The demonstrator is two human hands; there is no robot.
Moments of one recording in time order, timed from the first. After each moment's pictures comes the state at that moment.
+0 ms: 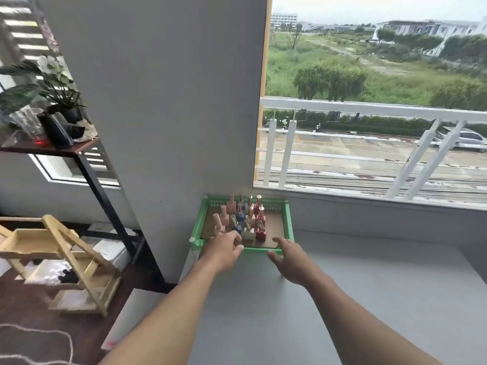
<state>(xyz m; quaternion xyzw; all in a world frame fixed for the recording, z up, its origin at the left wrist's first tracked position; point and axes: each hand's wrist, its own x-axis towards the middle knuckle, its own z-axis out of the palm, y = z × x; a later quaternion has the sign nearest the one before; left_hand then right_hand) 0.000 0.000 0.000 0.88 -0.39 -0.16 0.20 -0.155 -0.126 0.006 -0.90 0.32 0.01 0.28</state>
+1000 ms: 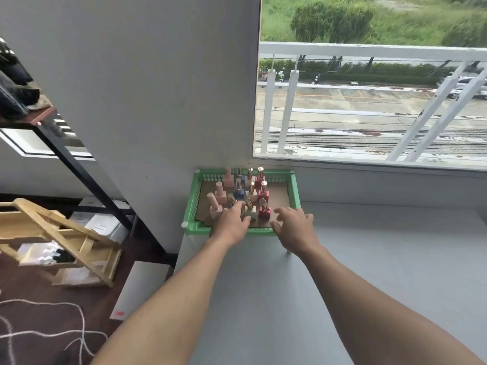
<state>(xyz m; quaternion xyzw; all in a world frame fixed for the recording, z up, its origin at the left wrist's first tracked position) 0.035 -0.061 -0.059 0.88 -0.36 -0.18 0.25 -0.098 -0.168 -0.048 -0.91 0.37 -0.03 0.18</state>
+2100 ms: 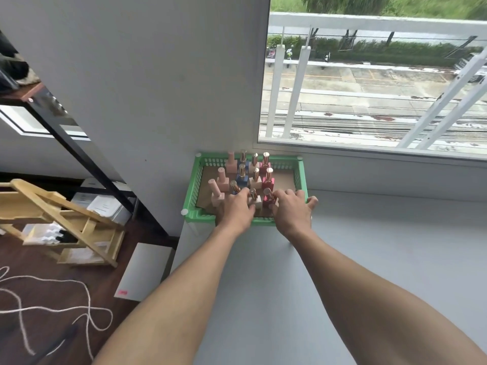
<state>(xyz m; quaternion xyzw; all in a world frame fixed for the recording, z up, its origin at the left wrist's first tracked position) 0.031 -0.076 -0.066 0.91 -0.34 -0.10 0.22 -0.066 -0.170 -0.063 -0.90 0.41 -0.02 0.12</state>
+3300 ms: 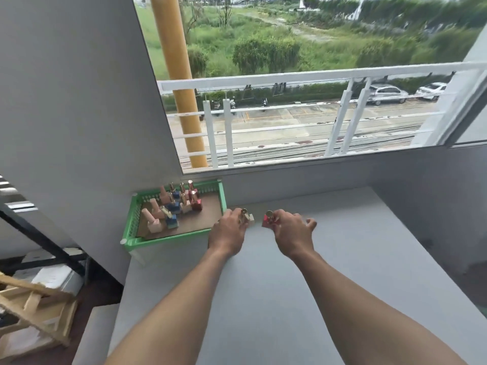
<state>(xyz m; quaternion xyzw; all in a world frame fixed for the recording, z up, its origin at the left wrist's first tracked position) -0.133 -0.111 -0.014 0.84 -0.48 -0.09 0.24 -0.281 -0.187 -0.004 -0.83 0.51 -0.14 0.18</state>
